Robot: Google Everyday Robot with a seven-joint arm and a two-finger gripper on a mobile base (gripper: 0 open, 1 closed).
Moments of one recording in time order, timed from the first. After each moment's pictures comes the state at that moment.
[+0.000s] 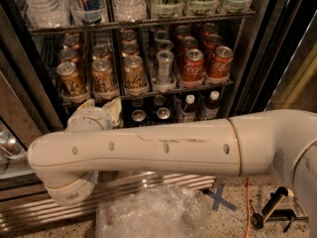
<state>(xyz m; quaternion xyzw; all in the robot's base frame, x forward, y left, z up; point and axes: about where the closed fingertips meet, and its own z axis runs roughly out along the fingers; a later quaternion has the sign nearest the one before) 0.578 0.135 0.817 0.01 0.81 -0.03 0.59</state>
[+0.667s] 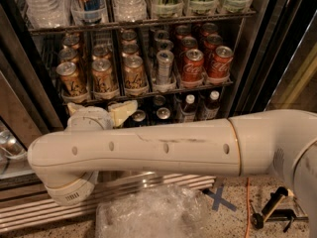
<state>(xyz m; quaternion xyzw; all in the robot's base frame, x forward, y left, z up) 0.578 0.135 0.817 0.01 0.81 -0.03 0.59</state>
